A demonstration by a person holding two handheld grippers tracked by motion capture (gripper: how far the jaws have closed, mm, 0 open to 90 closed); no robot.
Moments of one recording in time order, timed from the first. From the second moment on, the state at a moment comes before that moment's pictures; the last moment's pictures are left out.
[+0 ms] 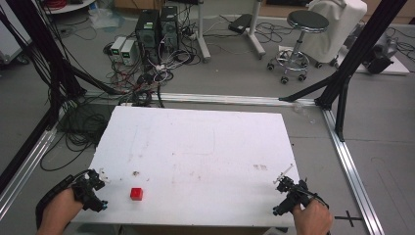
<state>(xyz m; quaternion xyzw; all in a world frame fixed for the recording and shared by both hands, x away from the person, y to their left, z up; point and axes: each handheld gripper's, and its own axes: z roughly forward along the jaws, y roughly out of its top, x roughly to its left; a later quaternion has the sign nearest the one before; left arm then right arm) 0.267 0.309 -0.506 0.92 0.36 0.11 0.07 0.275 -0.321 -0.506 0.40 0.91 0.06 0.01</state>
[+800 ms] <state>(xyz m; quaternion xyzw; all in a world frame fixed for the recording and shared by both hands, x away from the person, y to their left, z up) 0.266 0.309 -0.504 0.92 0.37 0.12 0.07 0.274 -0.320 -0.504 0.40 0.91 0.07 0.01</state>
